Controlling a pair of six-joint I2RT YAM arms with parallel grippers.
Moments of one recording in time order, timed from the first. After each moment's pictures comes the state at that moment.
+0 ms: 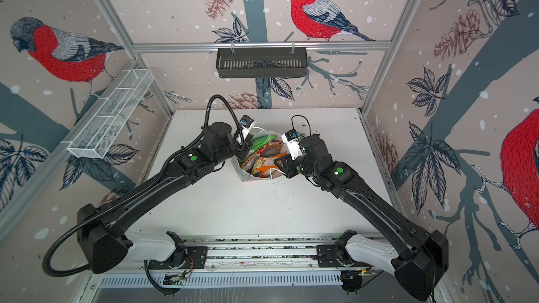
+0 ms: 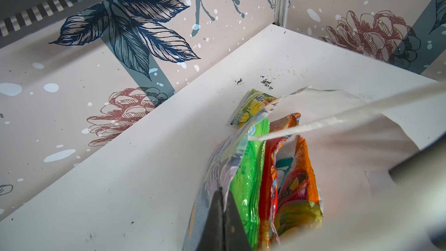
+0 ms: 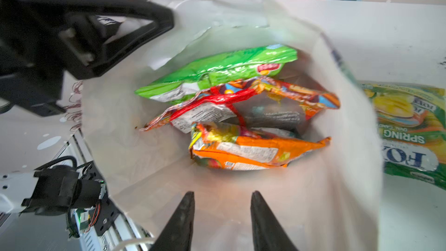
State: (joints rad) left arm -0.72 1.35 1.22 -0.30 -0.08 0.16; right arm 0.69 1.08 0.99 -0.47 -0.28 0.26
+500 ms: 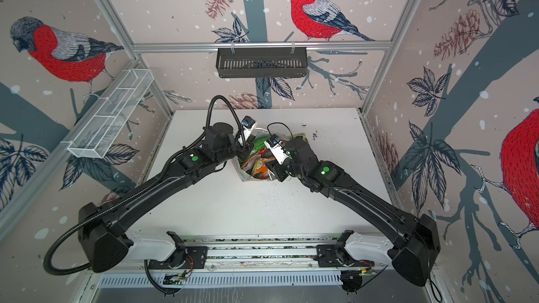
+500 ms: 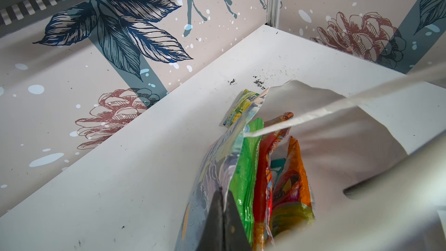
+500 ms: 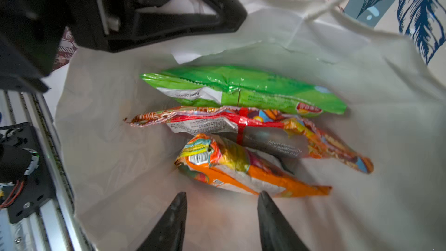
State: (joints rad) left arm -0.73 1.35 1.22 -0.30 -0.05 0.15; right arm 0.79 1.21 1.05 -0.42 -0.09 -0.04
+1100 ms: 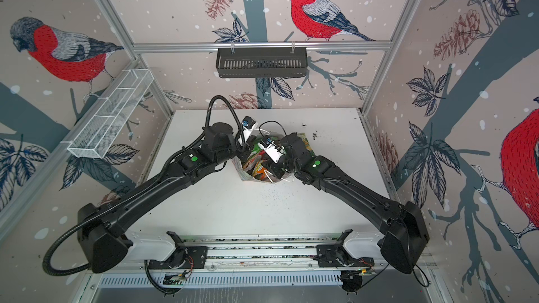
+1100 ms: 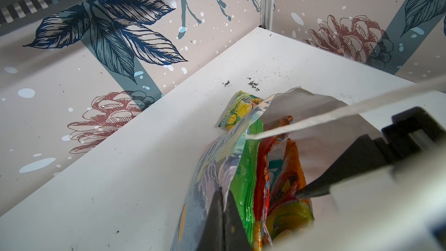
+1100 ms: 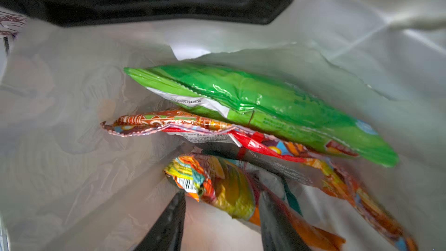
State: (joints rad) left arm -0.73 1.35 1.22 -0.30 -0.03 0.15; right arm 0.76 1.31 1.06 -0.39 -0.19 -0.17
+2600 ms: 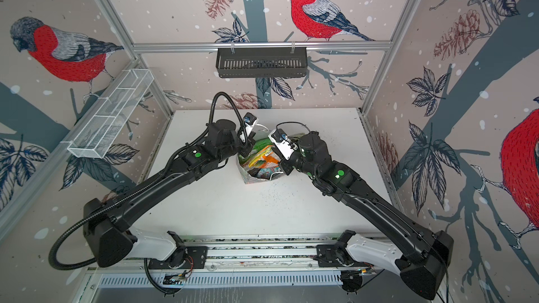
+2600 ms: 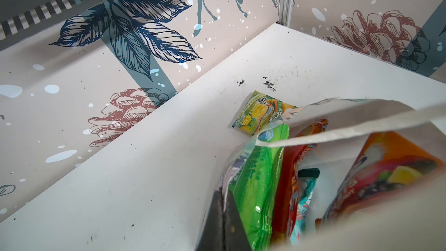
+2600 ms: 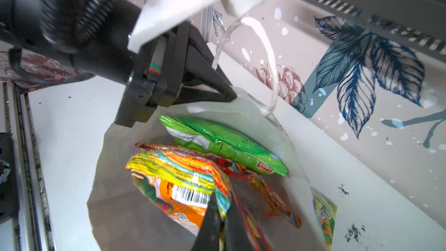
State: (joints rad) left arm -0.73 1.40 1.27 -0.31 -0.11 0.16; right arm 0.76 1.05 1.05 -0.32 -0.09 -0.20
